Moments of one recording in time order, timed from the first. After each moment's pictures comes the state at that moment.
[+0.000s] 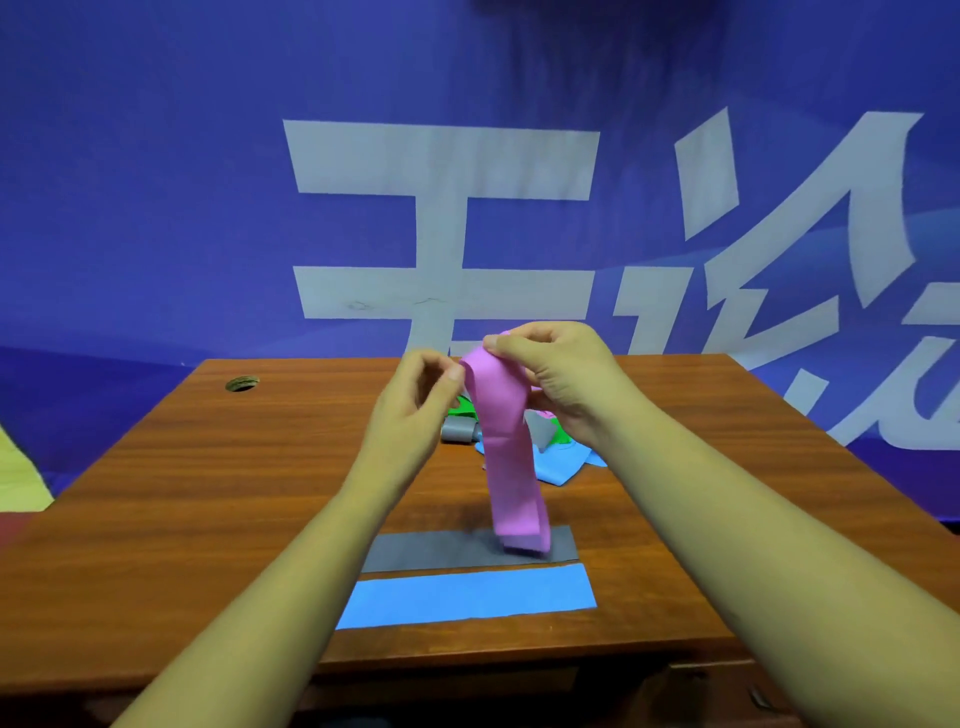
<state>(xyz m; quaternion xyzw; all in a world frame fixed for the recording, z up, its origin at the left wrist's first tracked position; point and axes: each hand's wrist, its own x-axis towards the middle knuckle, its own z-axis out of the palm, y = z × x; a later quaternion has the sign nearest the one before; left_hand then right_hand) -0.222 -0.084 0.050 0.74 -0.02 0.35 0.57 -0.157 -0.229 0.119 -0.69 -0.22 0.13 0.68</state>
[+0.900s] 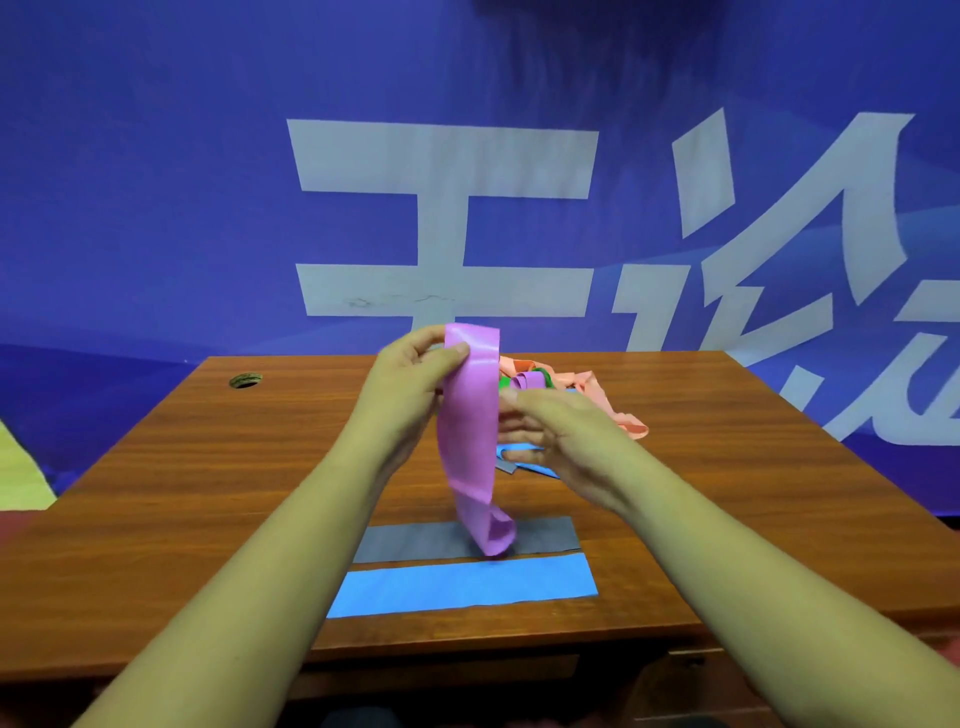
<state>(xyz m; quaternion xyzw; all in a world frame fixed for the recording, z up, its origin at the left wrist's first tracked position) -0.225 -0.083 0.082 0.66 0.03 0.24 0.72 -0.167 -0.251 0.063 -0.67 -0.23 0.27 0.66</state>
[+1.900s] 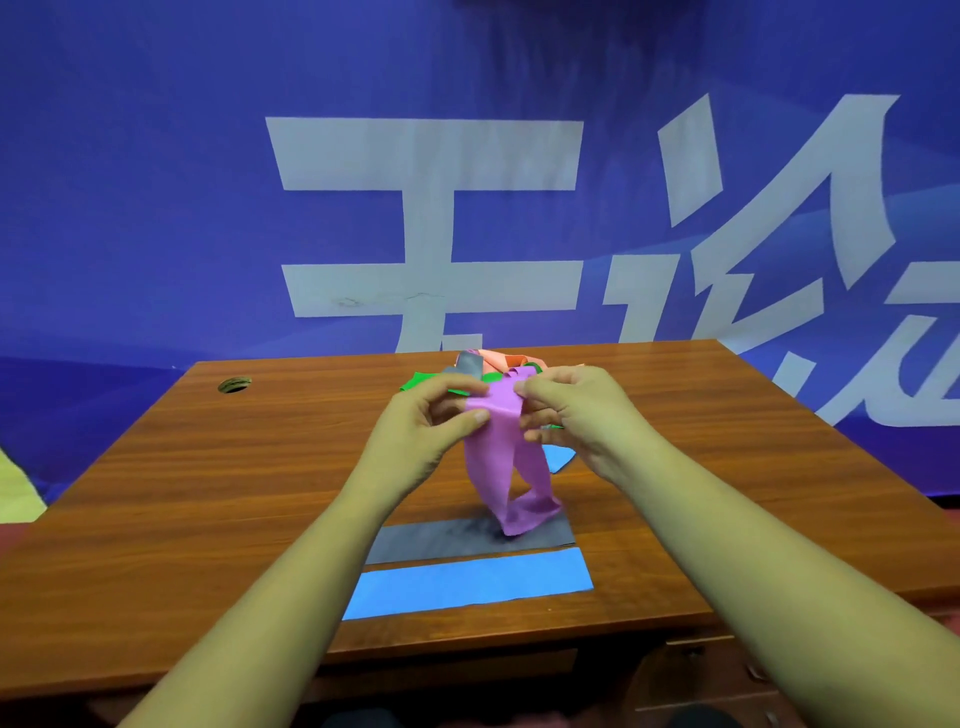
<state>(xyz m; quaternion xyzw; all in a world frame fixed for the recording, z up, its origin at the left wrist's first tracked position) -0.231 -0.092 0.041 0.76 -0.05 0.23 0.60 -0.152 -0.258 0.074 -0.70 -0.15 0.17 0.67</state>
